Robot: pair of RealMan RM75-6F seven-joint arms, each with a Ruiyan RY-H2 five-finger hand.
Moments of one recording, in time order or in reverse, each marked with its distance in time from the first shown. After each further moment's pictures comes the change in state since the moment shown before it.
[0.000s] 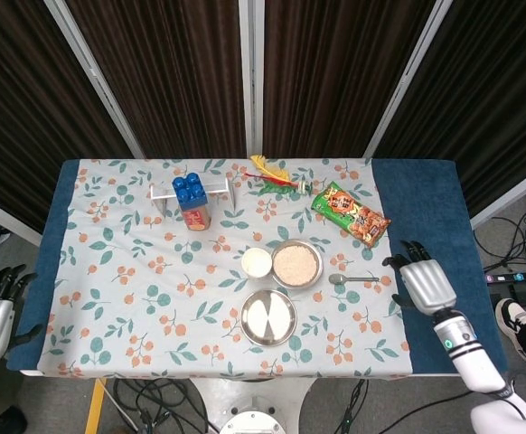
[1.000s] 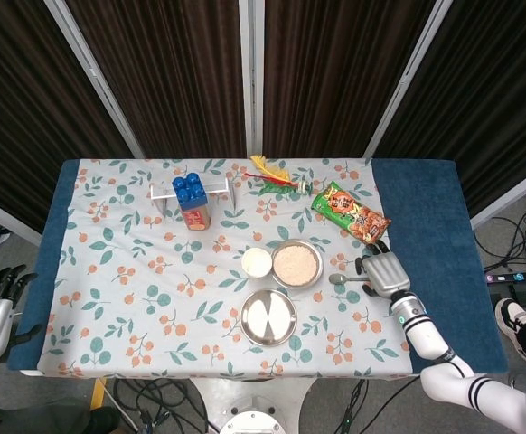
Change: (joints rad) left arm -0.004 -0.009 -0.006 0.022 -0.012 -0.017 -0.020; right arm 0.167 -0.300 -0.014 0.361 0.115 -0.183 -0.004
